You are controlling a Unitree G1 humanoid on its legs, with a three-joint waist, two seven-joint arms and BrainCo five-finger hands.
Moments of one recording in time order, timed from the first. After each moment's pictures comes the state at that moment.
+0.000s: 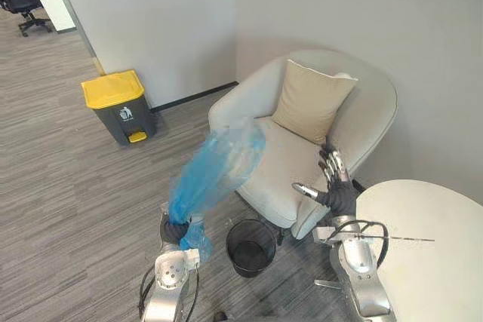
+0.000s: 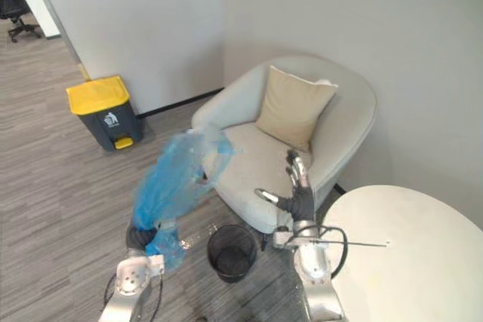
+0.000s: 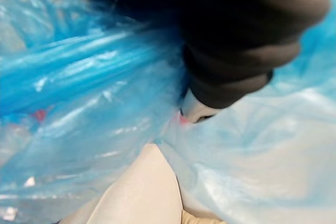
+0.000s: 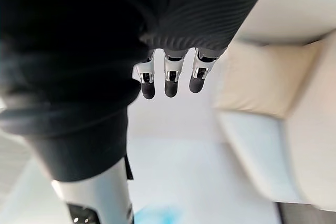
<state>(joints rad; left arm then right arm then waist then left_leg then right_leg) 0.25 0.02 -0.04 0.11 0.04 0.03 0.37 0.22 -0.06 0.07 -0.10 0.02 -0.18 -0.13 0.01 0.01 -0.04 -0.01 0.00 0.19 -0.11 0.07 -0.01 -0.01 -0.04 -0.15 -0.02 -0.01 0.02</state>
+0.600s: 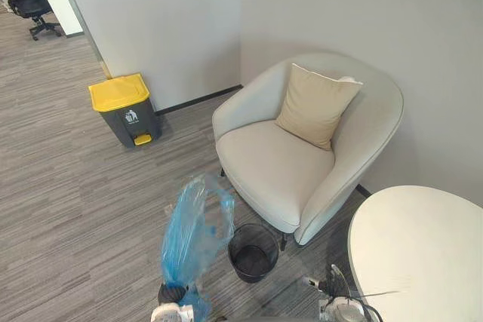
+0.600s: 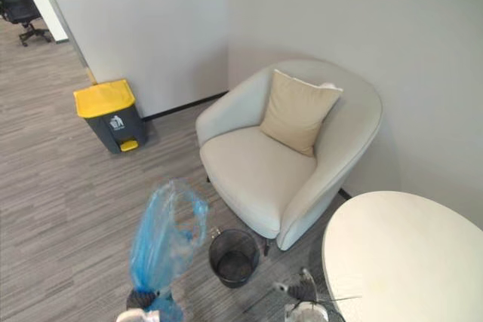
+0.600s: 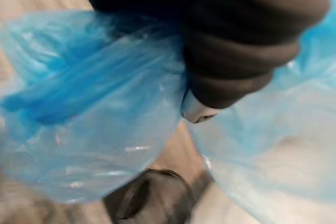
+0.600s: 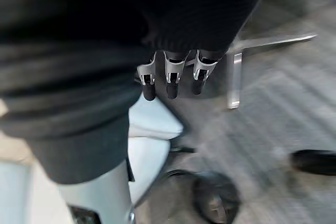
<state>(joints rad) 0.24 0.02 0.10 0.74 0.00 0.03 0.25 0.17 -0.04 -0.13 0.78 -0.04 -0.03 -0.14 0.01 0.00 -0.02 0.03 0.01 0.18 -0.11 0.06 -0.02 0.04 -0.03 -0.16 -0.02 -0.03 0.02</state>
